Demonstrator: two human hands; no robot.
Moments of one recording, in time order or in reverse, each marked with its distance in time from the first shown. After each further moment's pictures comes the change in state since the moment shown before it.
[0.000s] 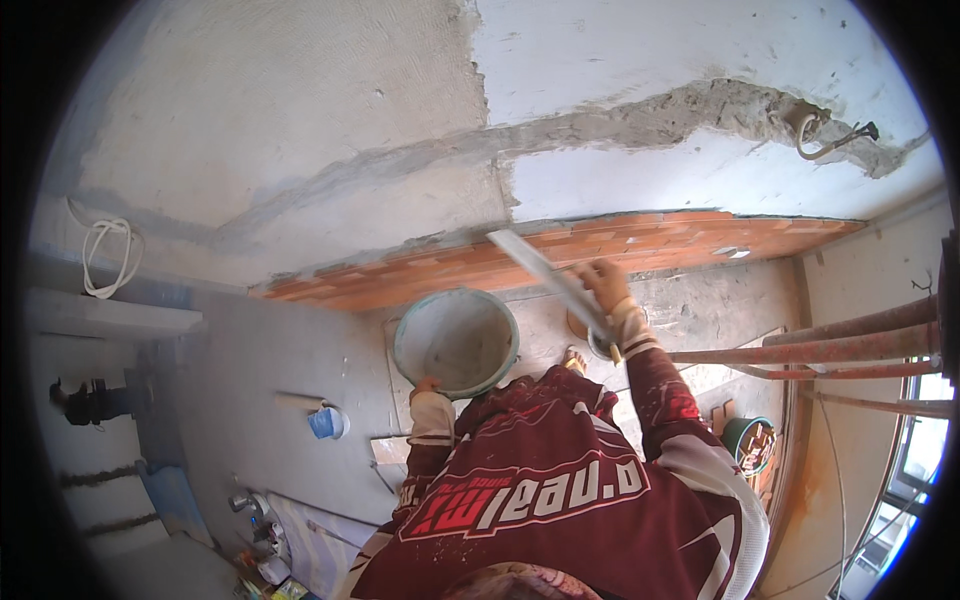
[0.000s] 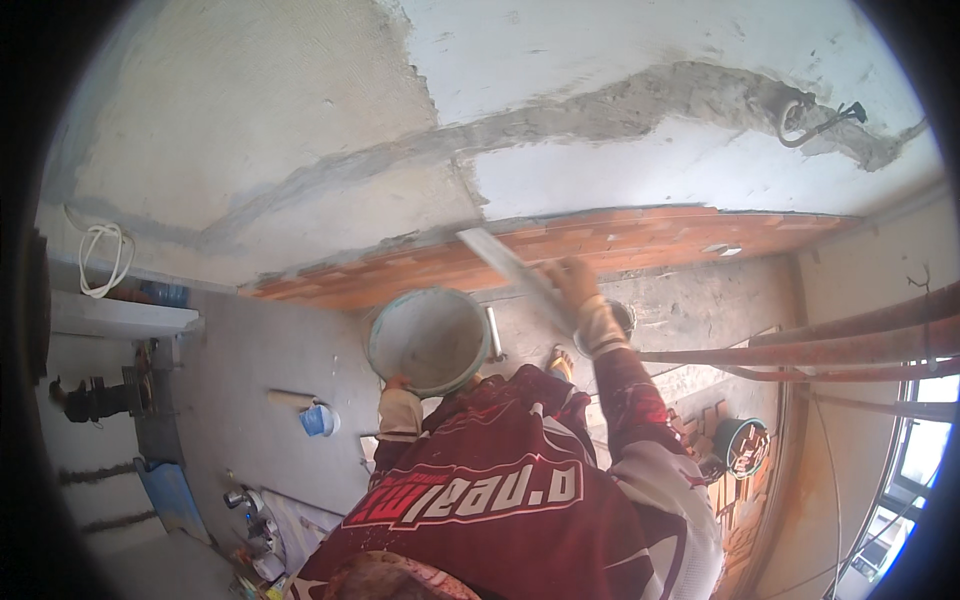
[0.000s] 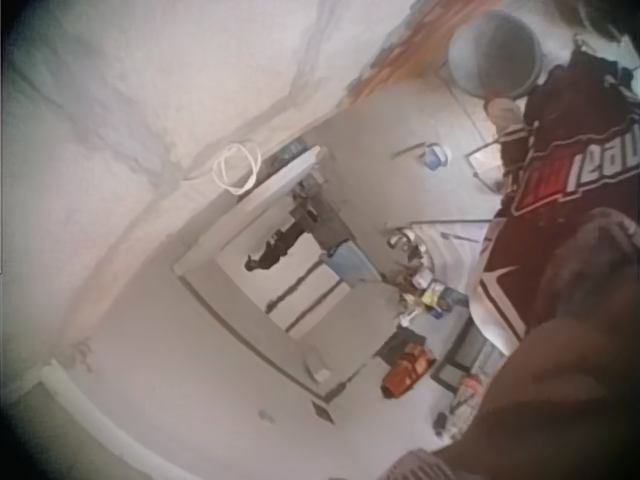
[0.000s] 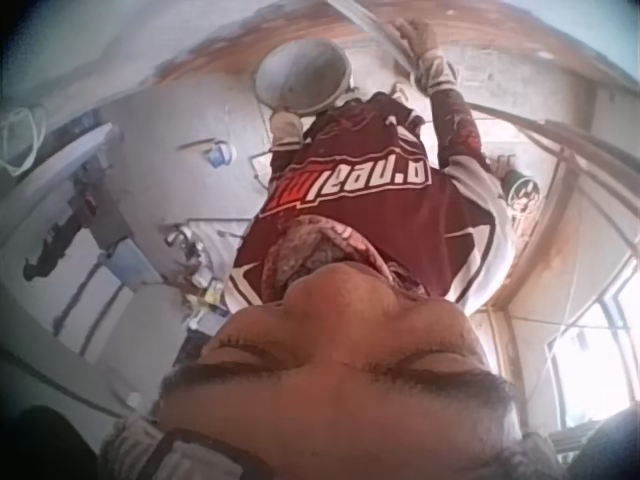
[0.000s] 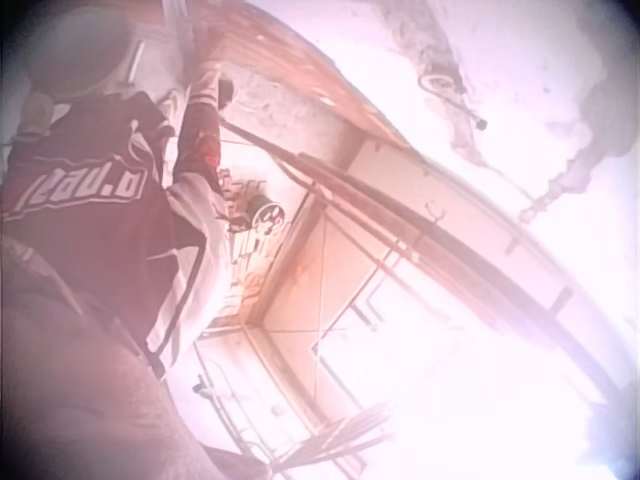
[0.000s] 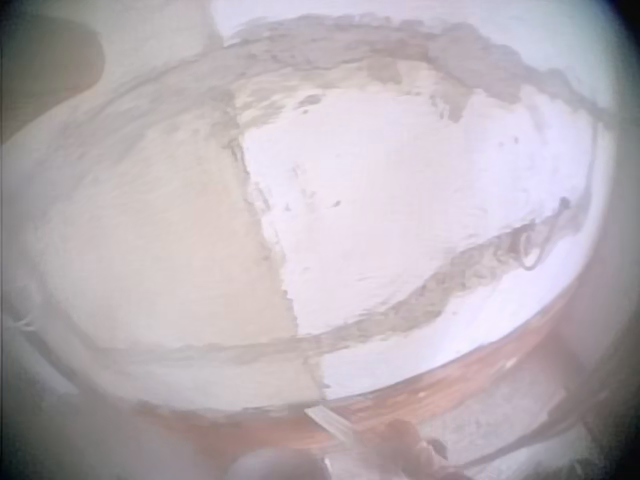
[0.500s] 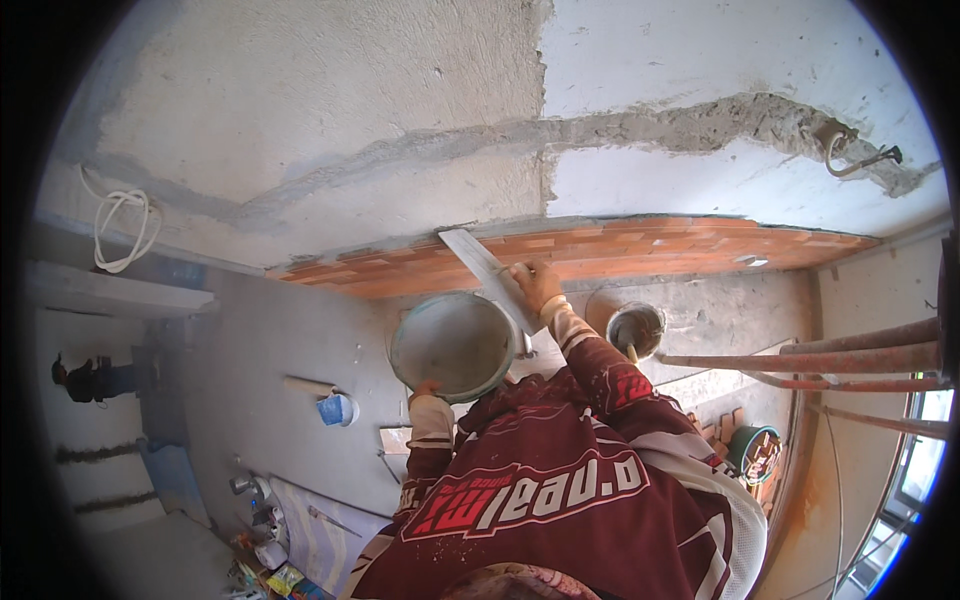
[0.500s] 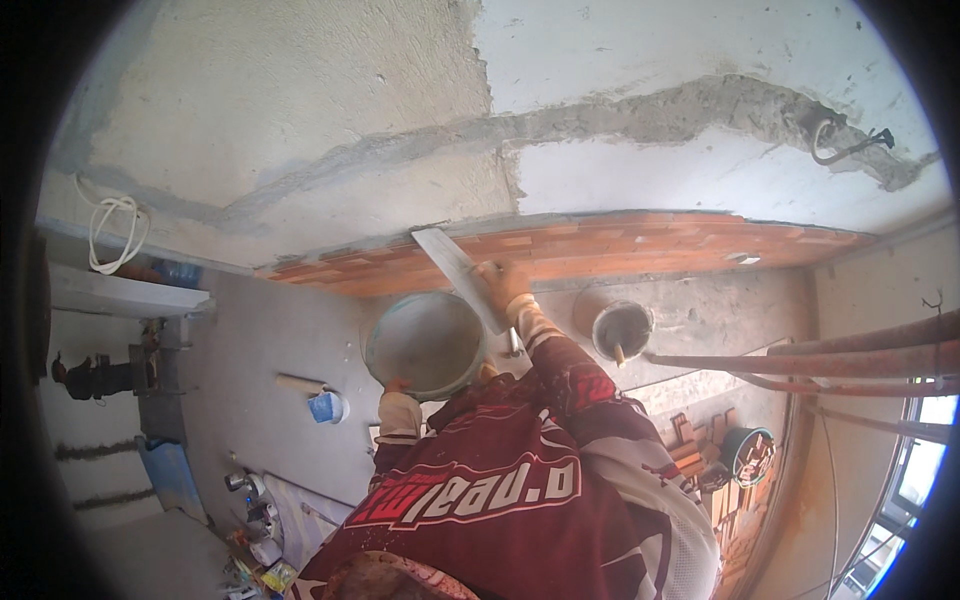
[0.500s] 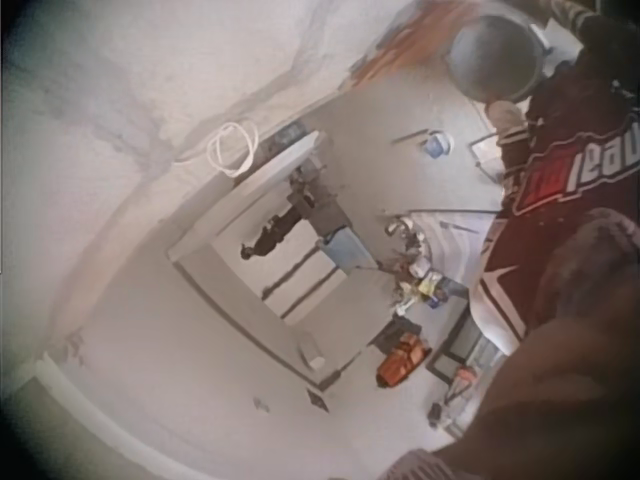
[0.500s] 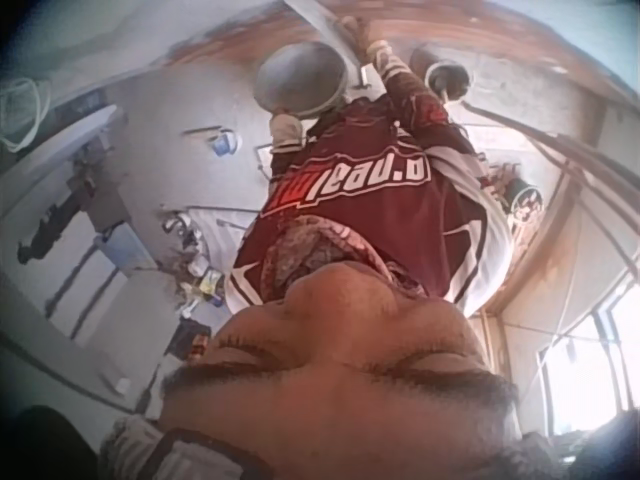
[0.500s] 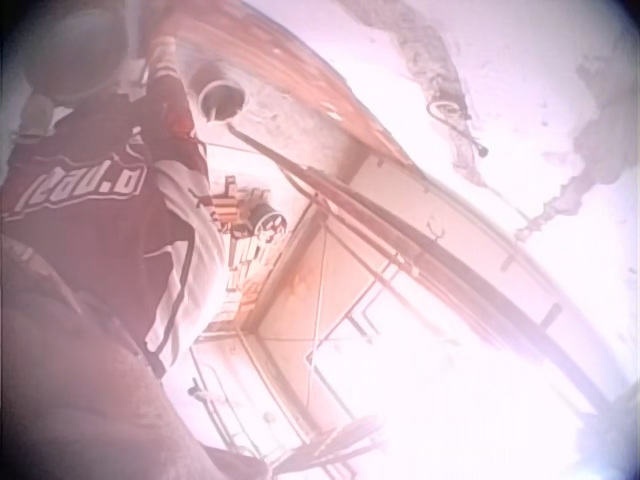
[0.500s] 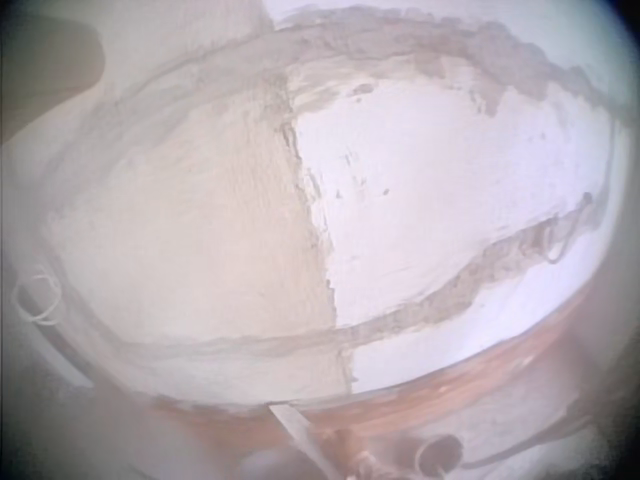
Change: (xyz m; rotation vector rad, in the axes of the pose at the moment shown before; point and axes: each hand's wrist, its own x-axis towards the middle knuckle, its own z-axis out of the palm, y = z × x) left_hand 0.001 -0.006 -0.056 -0.176 0.057 0.080; right_hand 0.013 -0.050 0.177 0.007 0.046 -0.041
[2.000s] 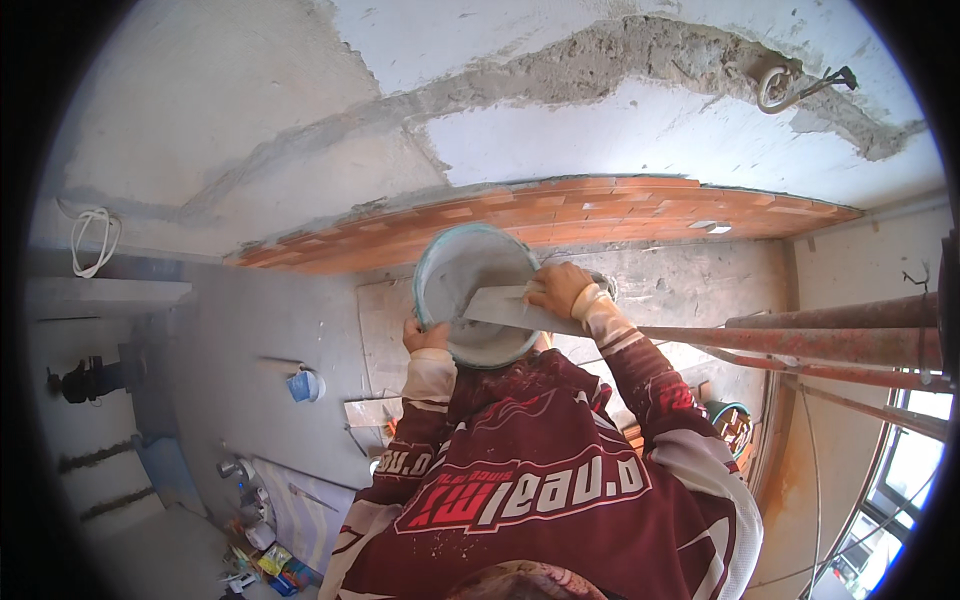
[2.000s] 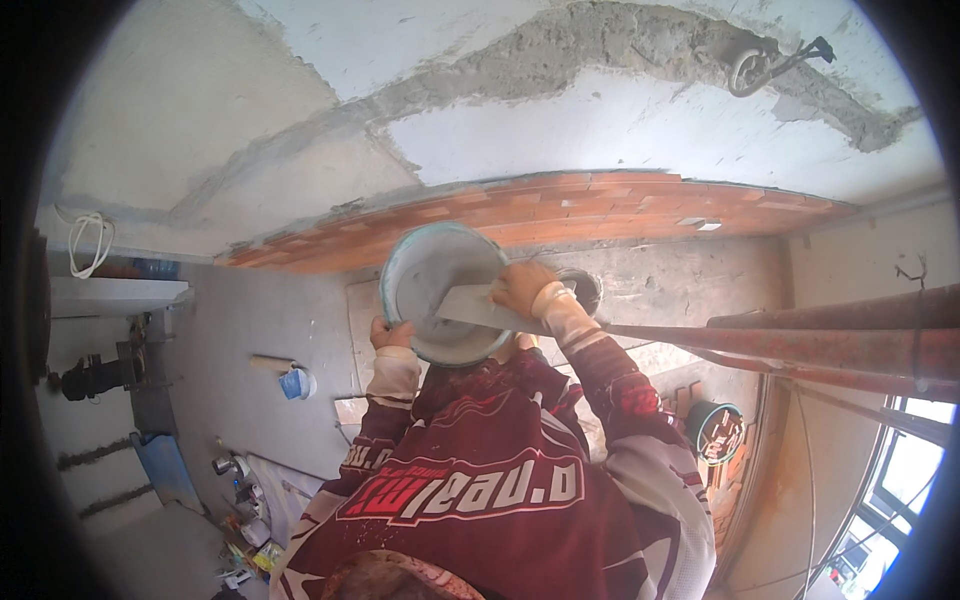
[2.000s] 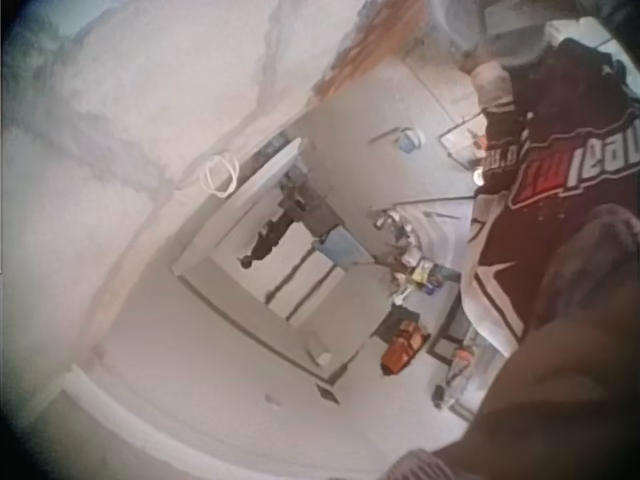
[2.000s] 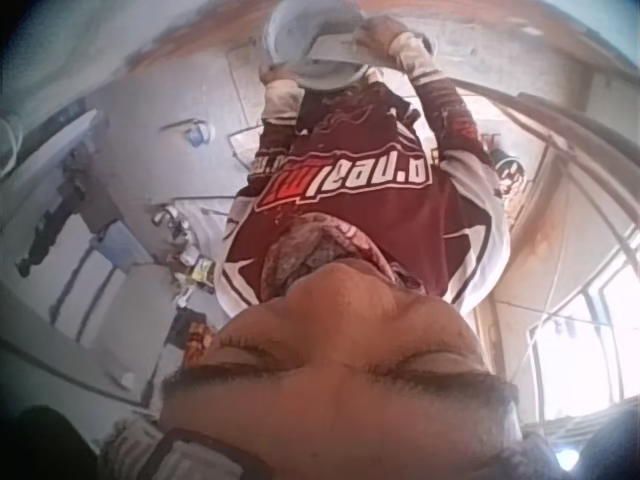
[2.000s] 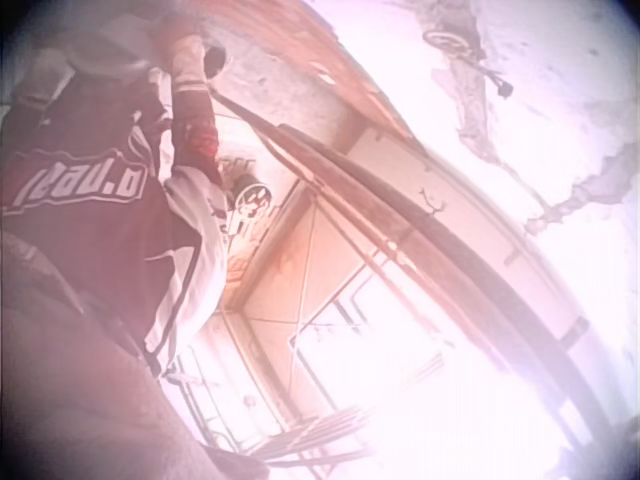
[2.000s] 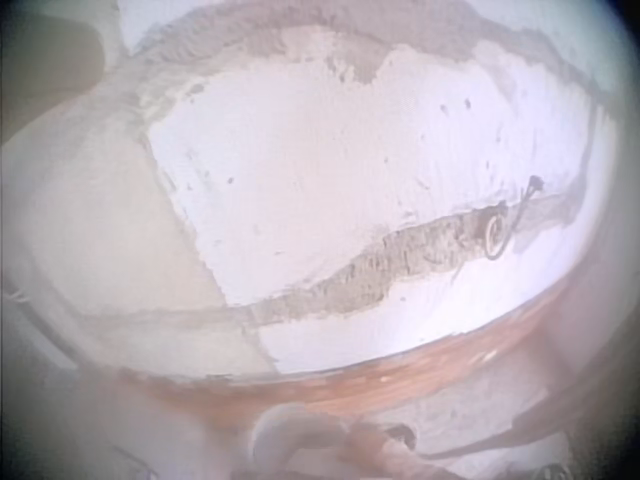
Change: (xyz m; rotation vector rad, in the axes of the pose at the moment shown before) left_hand -0.215 -0.001 0.201 0.051 -0.040 0.681; right_hand -0.068 0.023 -0.263 -0.541 -0.540 -0.164
